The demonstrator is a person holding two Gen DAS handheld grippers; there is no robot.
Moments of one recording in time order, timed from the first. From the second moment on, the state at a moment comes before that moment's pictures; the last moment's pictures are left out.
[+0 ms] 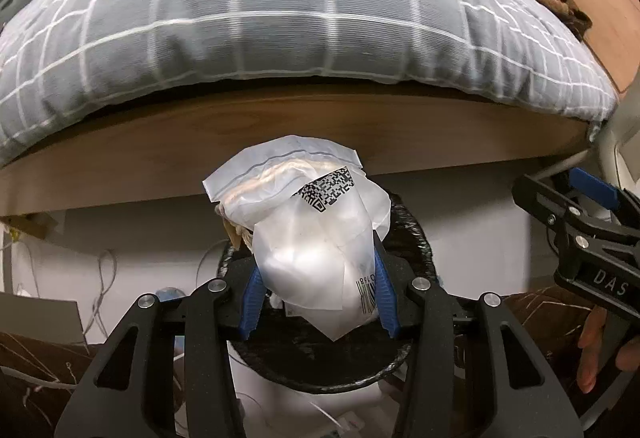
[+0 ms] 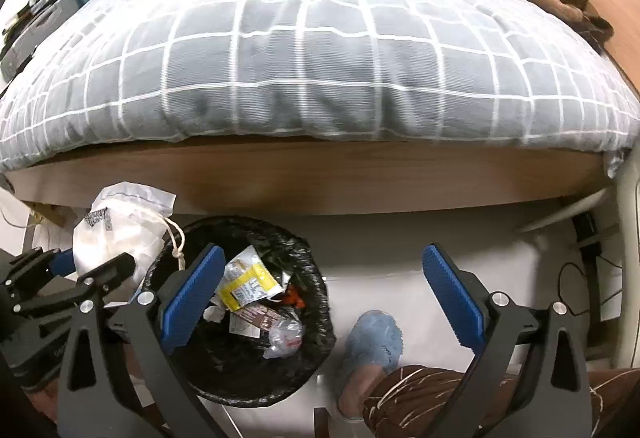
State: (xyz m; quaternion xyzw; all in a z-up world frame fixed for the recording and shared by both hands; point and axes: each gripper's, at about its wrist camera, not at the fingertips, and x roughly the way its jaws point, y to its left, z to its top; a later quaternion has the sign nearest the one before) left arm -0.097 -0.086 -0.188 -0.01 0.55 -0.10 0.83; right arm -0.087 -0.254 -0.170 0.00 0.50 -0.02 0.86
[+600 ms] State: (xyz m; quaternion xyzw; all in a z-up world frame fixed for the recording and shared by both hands) left arm -0.098 -0.088 -0.183 0.00 0.54 -0.08 0.84; right arm -0.083 -0.258 -0.158 0.01 0.49 -0.03 0.87
